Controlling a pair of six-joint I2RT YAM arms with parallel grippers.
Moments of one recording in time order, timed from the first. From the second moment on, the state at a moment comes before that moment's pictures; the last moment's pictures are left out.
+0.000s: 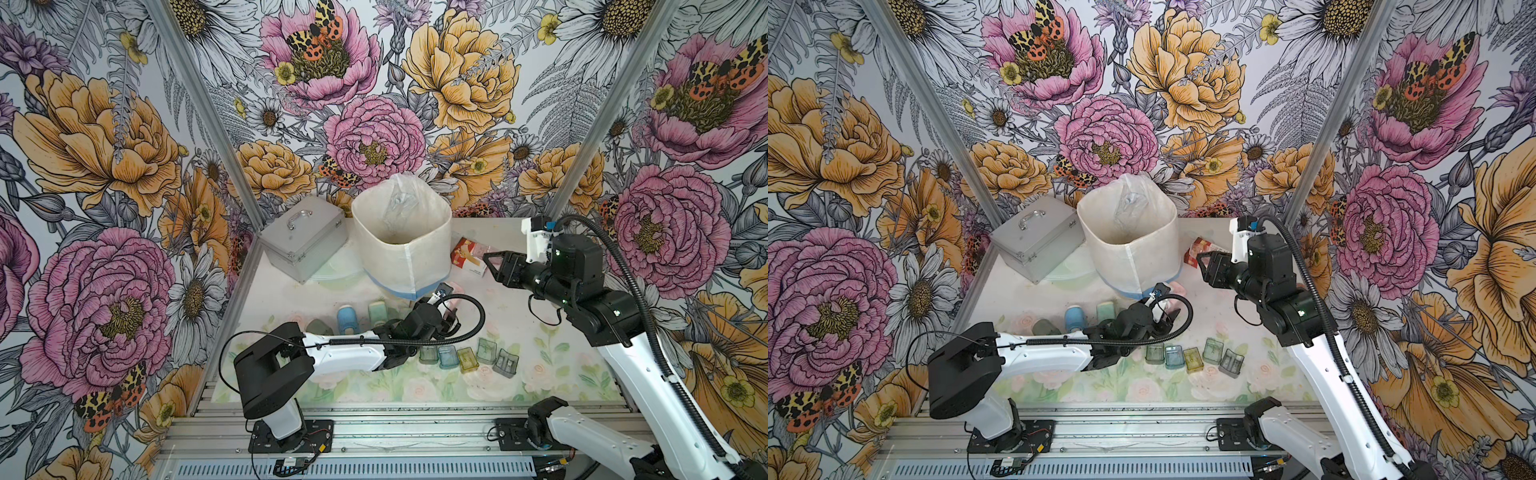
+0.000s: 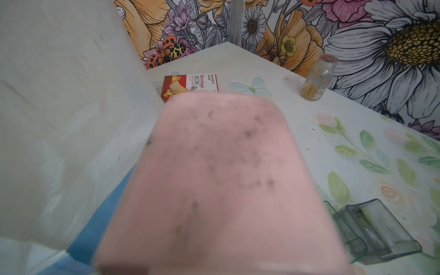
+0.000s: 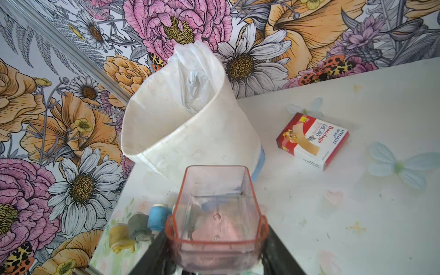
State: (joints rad) left arm -1.10 1.65 0.91 0.31 -0.39 -0.17; right arm 0.36 0.97 1.29 -0.79 -0.11 0.46
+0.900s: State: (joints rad) left arm -1.08 1.85 0.91 0.53 -0.37 -0.17; right arm 0.35 0.69 0.86 -1.10 0.34 0.70
